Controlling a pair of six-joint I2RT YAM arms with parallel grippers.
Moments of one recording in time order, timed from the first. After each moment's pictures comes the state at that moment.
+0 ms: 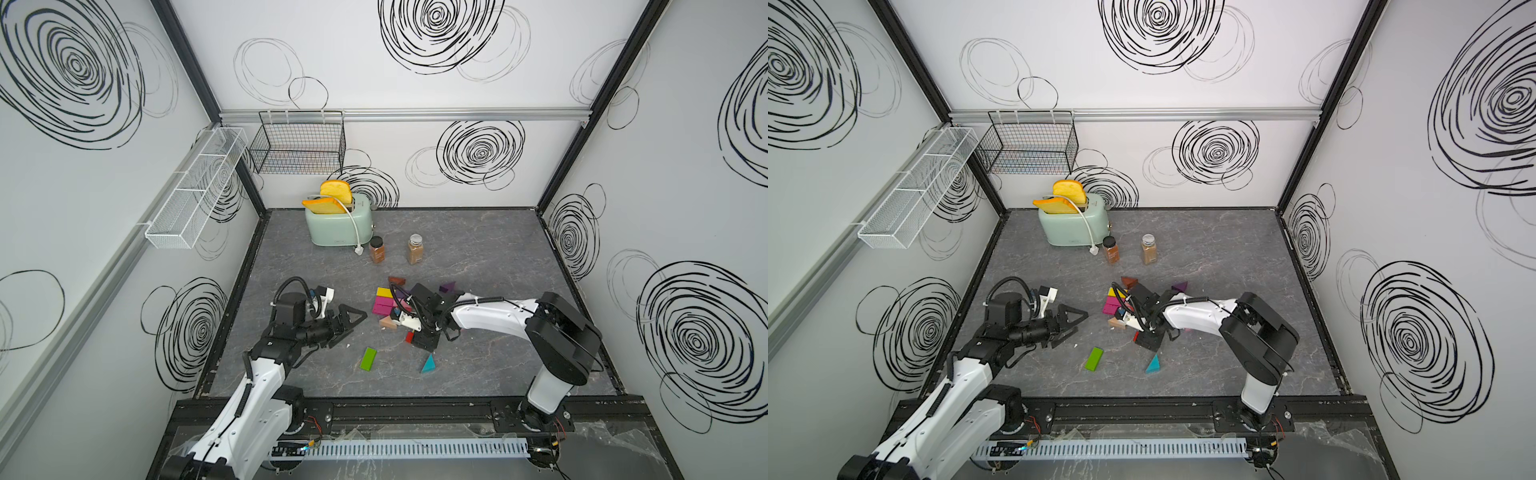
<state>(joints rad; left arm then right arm) -0.10 0.80 0.37 -0.29 0.87 -0.82 0.87 1.72 1.00 -0.58 0.00 -0.34</state>
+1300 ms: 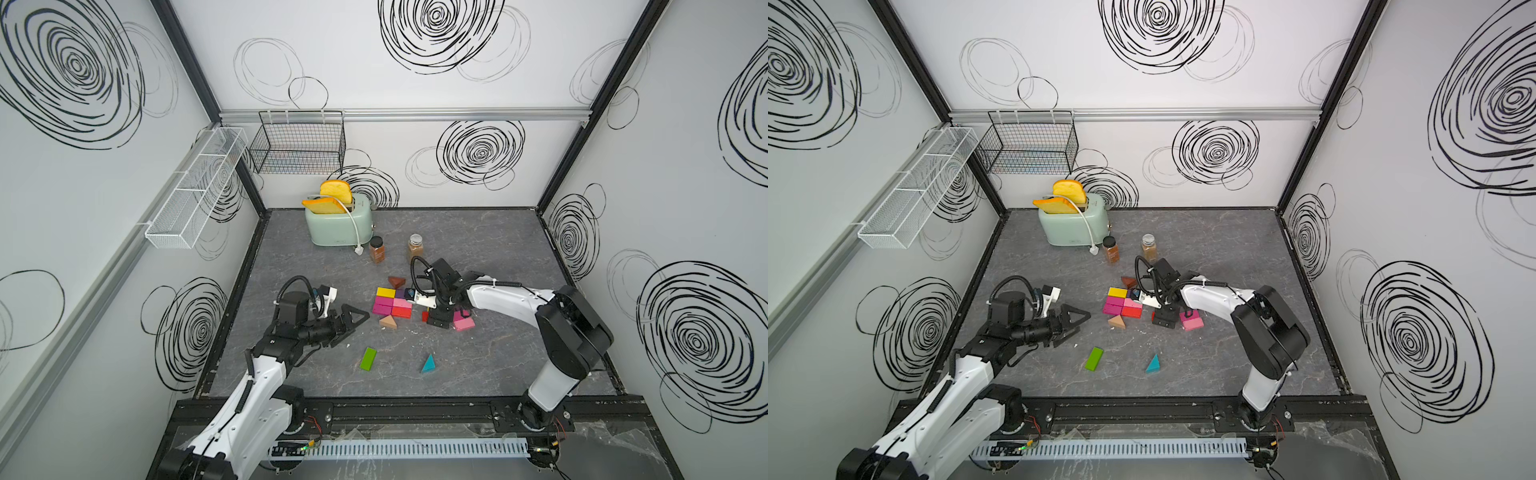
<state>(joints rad) -0.13 0.81 0.38 -0.27 0.84 -0.80 0.74 1.67 1.04 -0.54 0.03 -0.67</state>
